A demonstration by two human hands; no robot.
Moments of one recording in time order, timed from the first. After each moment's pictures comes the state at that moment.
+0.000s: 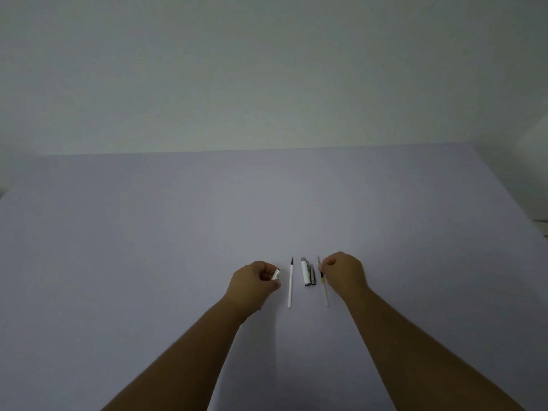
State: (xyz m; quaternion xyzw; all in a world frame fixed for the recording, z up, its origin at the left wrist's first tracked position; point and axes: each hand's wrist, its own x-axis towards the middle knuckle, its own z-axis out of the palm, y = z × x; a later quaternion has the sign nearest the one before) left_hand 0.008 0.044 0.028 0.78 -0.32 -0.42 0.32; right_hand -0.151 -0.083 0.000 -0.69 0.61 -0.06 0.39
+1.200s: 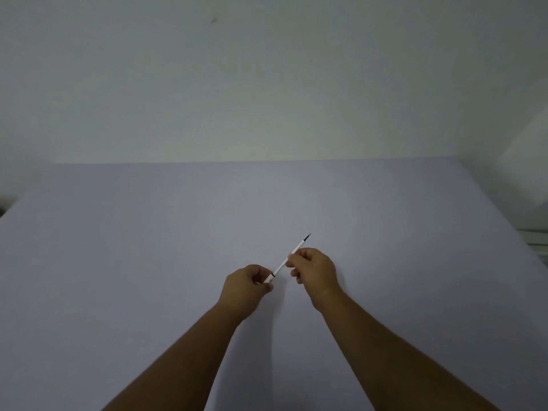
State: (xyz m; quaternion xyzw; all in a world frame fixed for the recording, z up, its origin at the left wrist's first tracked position) left_hand 0.014 0.069 0.042 0.80 -0.34 -0.37 0.33; right_hand -0.108 -0.021 0.047 -0.56 0.54 -0.25 0.58
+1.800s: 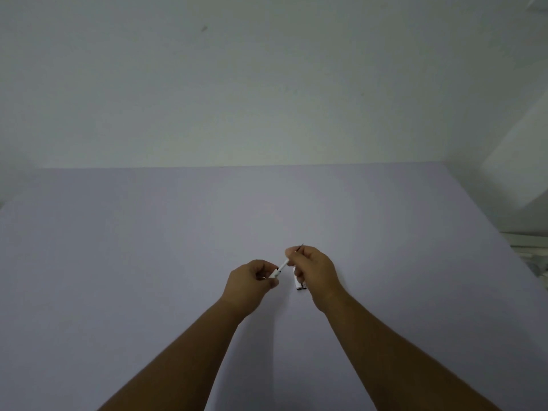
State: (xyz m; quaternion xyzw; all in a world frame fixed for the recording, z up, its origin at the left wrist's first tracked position) left_hand -0.003 0.052 0.056 0.77 -0.37 -0.37 0.36; right_hand -0.129 -0.032 0.060 -0.55 0.48 -0.27 0.63
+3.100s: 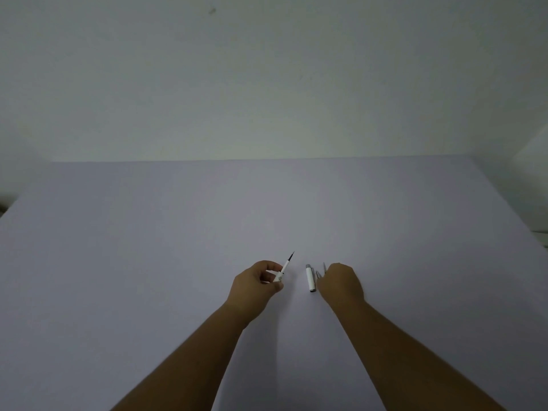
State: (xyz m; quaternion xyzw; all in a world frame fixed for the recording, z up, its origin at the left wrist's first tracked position) left_hand 0.011 0.051 0.039 0.77 -0.33 -0.42 0.36; right_hand -0.133 -0.061 0.008 -0.70 0.66 0.03 0.28
